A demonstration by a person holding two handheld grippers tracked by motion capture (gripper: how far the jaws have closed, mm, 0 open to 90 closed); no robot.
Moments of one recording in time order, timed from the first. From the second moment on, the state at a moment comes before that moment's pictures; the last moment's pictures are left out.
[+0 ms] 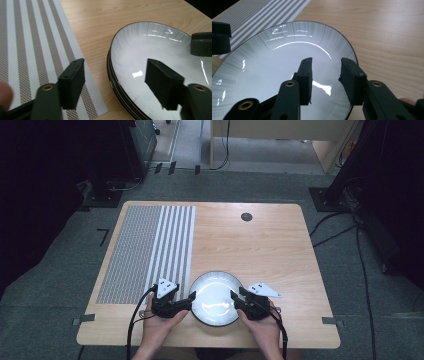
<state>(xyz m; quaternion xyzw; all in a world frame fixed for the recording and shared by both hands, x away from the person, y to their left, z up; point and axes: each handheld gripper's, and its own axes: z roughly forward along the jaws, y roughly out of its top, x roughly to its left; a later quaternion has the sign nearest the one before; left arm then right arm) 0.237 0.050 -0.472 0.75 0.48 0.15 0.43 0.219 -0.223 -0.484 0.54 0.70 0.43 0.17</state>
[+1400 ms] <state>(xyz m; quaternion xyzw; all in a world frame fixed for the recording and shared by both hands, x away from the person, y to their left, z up) 0.233 0.050 -0.480 0.76 0.46 0.13 0.43 0.212 -0.223 -0.498 0.60 0.66 0.43 0.12</state>
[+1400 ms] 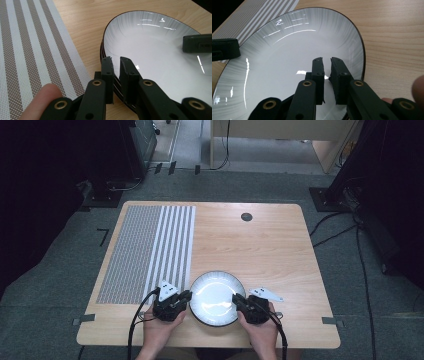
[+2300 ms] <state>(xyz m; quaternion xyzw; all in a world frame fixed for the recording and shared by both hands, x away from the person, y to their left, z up) 0.234 0.052 -0.480 0.76 0.46 0.13 0.43 0.208 -0.229 -0.494 0.62 0.62 0.46 0.14</state>
